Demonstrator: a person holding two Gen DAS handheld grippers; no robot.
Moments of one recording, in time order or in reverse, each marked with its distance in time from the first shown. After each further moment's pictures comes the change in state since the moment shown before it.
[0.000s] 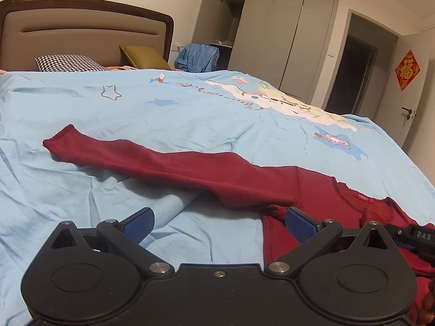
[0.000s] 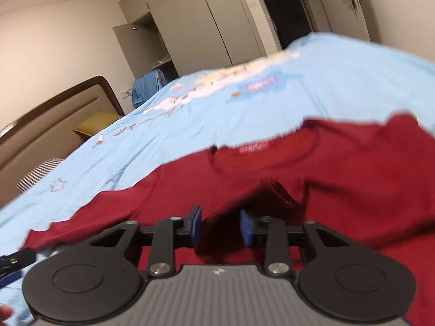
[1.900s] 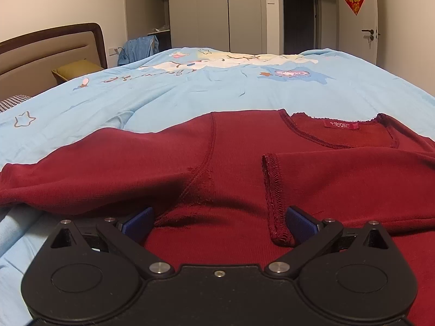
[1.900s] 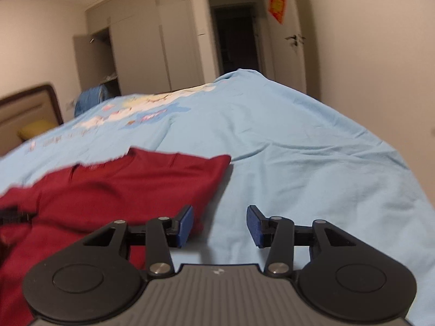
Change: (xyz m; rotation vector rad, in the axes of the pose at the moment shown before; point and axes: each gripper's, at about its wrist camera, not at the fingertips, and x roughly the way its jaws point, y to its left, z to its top) left arm 0.135 -0.138 -0.048 0.344 0.093 -0.058; right arm -0.121 -0.190 -0.030 -0.093 -0.097 -0.281
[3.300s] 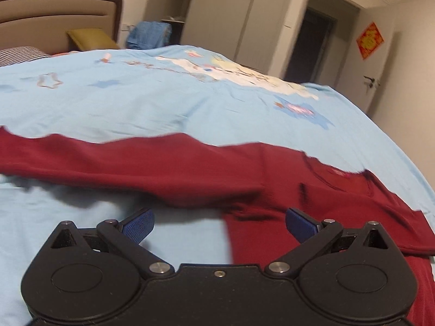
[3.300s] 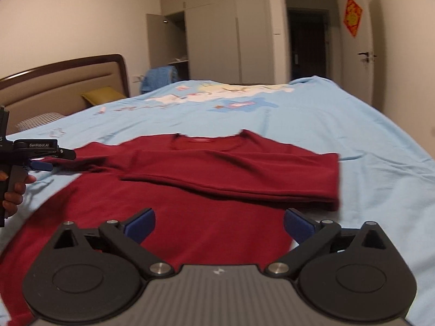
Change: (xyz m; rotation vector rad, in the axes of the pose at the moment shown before) left arm -0.081 0.132 0.006 -0.251 -0.009 -0.131; right arm -0.053 0.118 -0.016 -0.168 0.022 0.270
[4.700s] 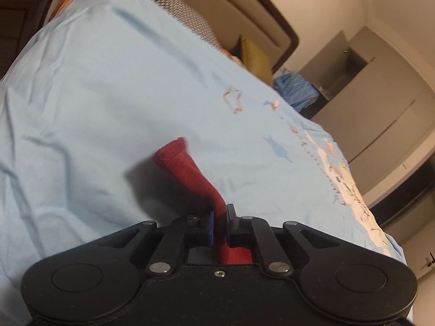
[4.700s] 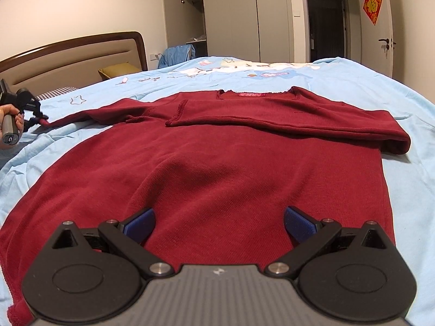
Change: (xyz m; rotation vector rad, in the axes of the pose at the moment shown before) left arm -0.005 0.223 0.055 -0.686 -0.222 0.264; right arm 0.028 0.073 -0.061 -0.028 0.079 0.031
